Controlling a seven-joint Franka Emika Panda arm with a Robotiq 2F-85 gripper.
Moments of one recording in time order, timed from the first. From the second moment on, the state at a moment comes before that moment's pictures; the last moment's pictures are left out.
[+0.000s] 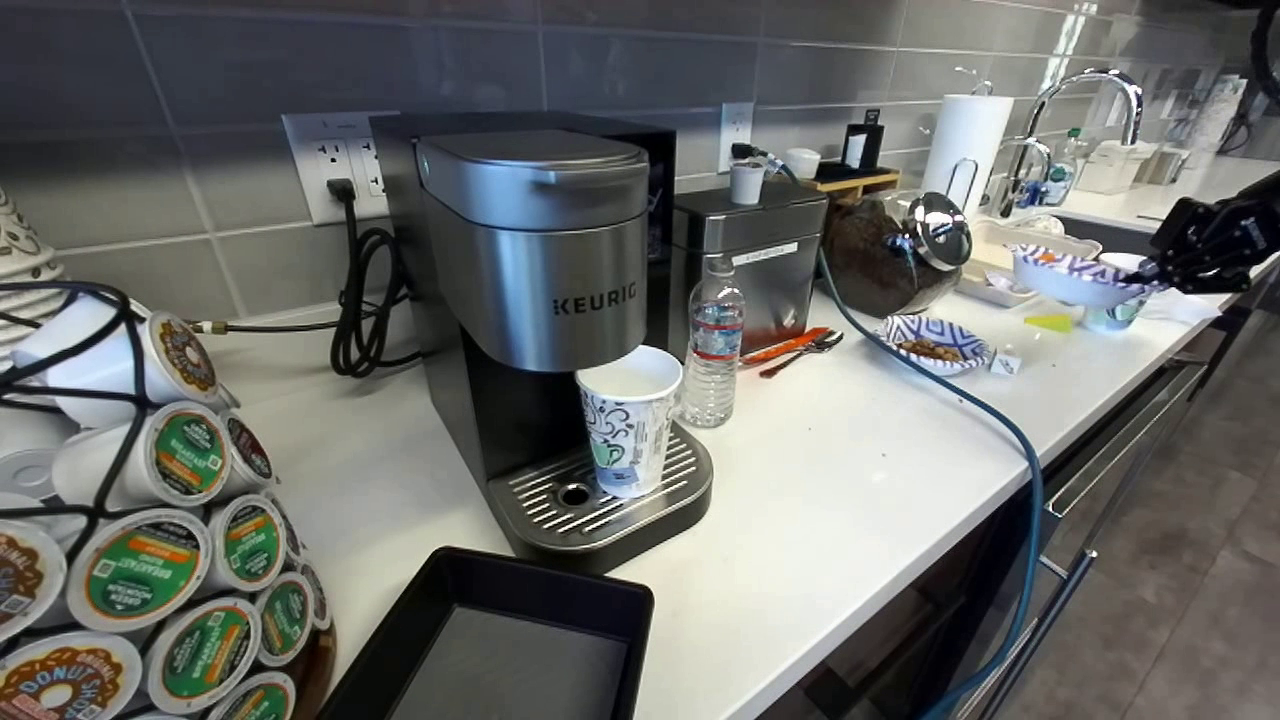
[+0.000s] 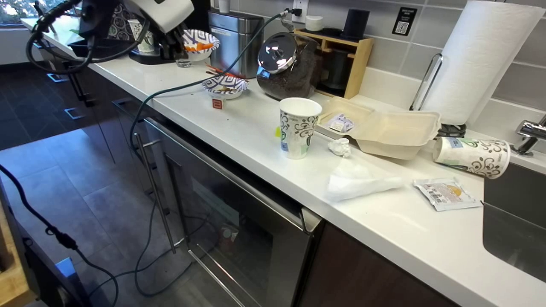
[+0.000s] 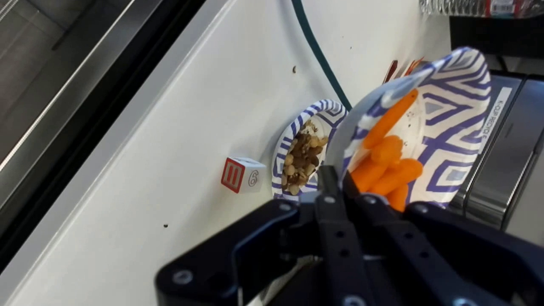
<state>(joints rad) -0.29 -0.15 -0.26 -2.45 1.03 2.30 -0.52</state>
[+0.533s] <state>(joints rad) -0.23 -0.10 -0.23 -2.43 1.13 2.57 -0.50</state>
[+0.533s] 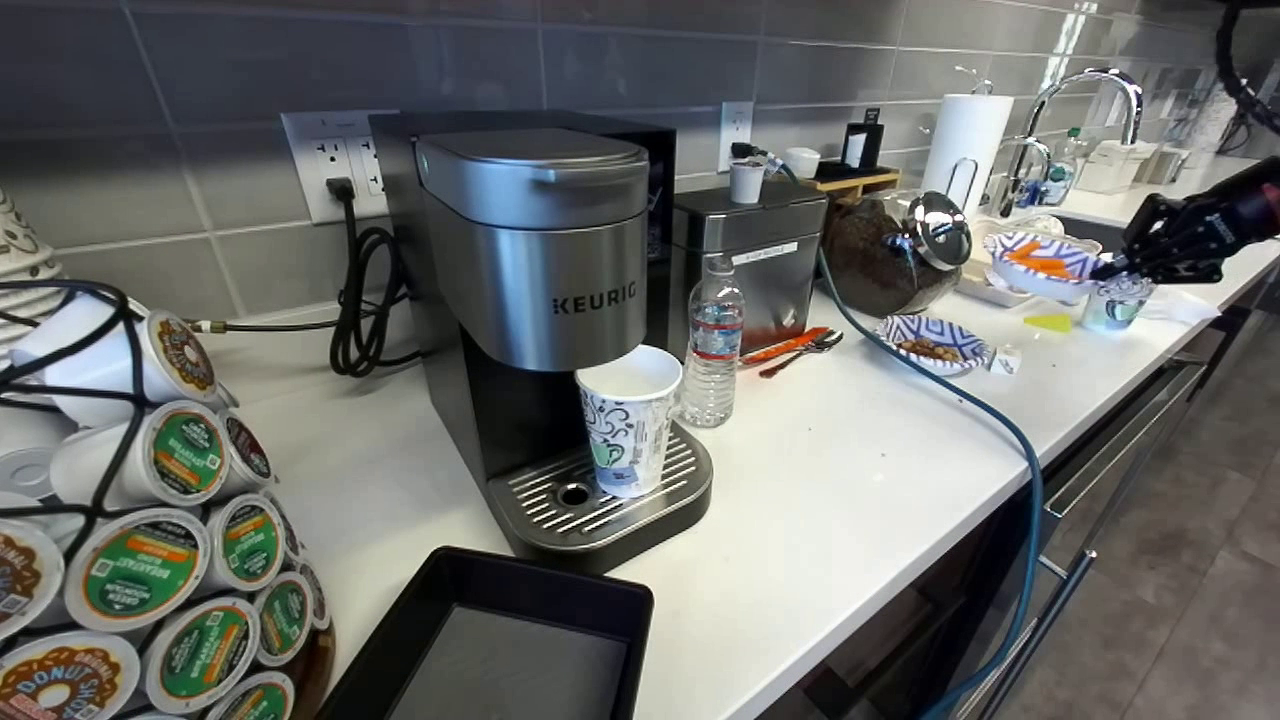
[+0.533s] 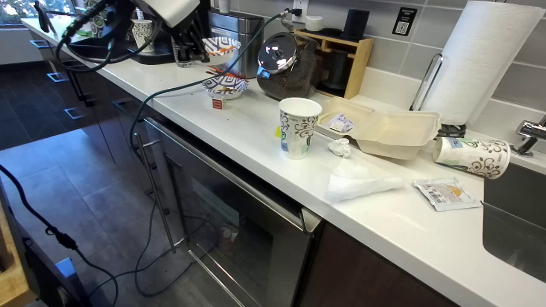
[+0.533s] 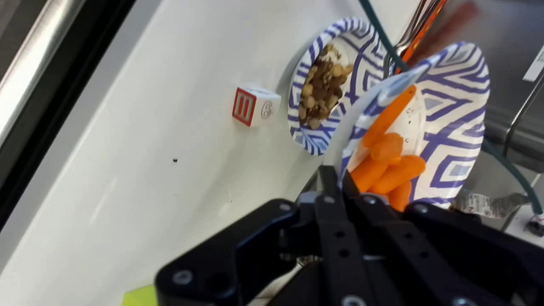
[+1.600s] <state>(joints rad) -0.28 0.31 -0.28 -2.18 1.10 2.66 -0.16</state>
